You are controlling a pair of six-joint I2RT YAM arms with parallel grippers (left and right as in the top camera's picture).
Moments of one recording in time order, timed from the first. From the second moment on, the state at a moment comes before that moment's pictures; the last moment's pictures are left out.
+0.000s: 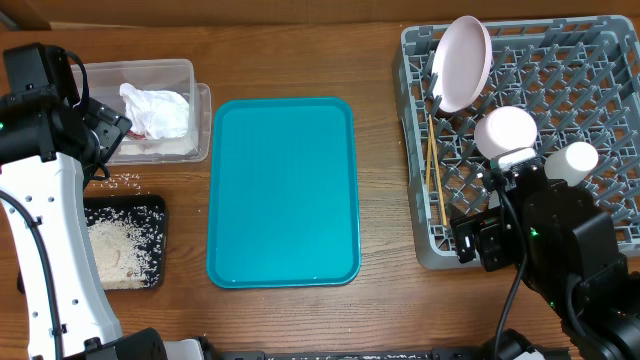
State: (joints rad) left arm 0.28 1.54 1.76 -1.39 -0.23 -0.78; right arm 0.52 0.88 1.35 -1.23 0.23 0.05
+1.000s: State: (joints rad) left arm 0.28 1.54 1.76 -1.39 -0.23 -0.78; right arm 0.35 0.78 1.28 -1.13 0.02 0.05
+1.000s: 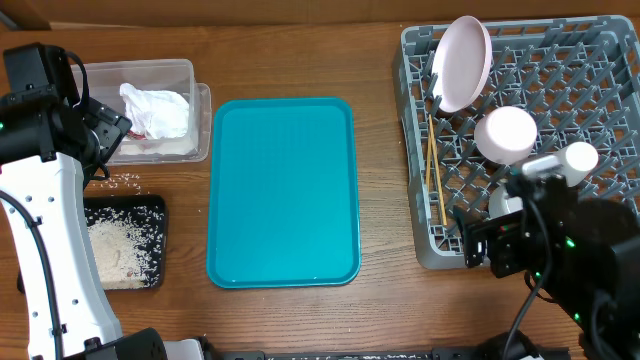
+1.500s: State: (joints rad) left arm 0.28 1.54 1.76 -1.39 -0.23 -0.78; right arm 0.16 0.36 0.38 -0.30 -0.34 0.05
